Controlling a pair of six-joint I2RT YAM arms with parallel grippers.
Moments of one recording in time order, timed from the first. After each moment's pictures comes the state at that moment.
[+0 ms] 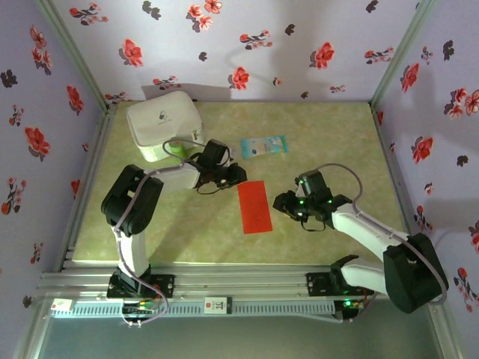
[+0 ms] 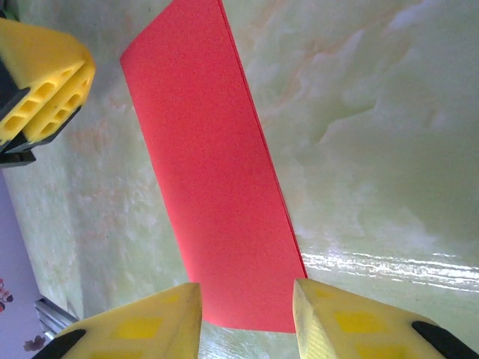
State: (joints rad) left arm -0.62 1.93 1.14 -0.08 0.46 -0.81; right arm 0.46 1.18 0.54 -0.30 -0.42 0.88
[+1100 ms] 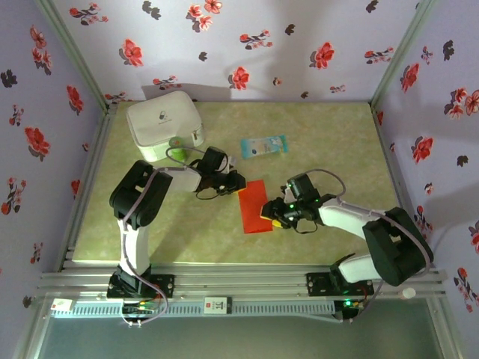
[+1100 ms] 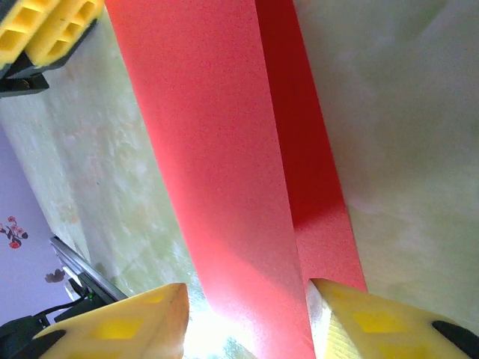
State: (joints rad) left arm -0.61 2.00 1.07 0.04 0.54 -0.78; right arm 0.52 1.38 0.53 -0.16 -0.58 0.90
